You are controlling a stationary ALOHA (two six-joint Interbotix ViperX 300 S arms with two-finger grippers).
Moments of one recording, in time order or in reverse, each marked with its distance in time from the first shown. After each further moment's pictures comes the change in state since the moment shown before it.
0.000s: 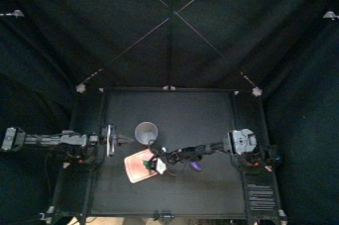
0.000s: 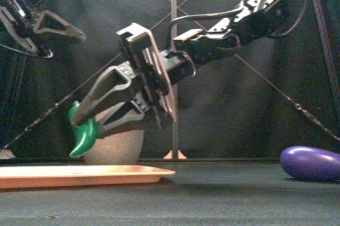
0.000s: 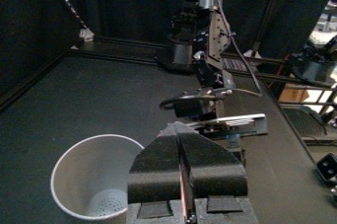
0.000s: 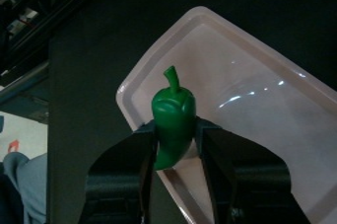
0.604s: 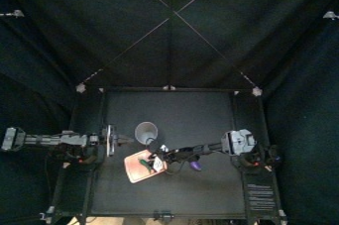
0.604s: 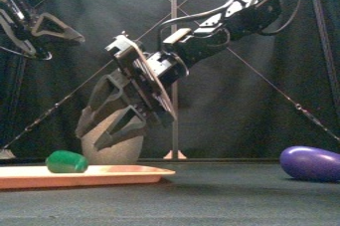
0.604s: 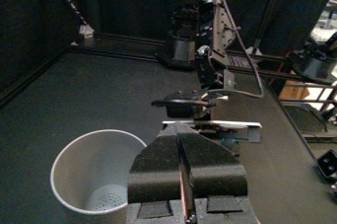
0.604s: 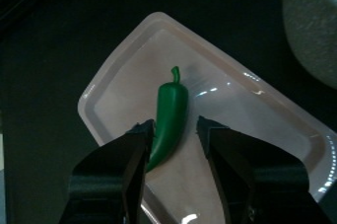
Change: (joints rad) left arm 0.000 0.000 0.011 0.000 0.000 -0.003; right arm 0.009 -0.011 -0.049 -0.011 0.199 -0.009
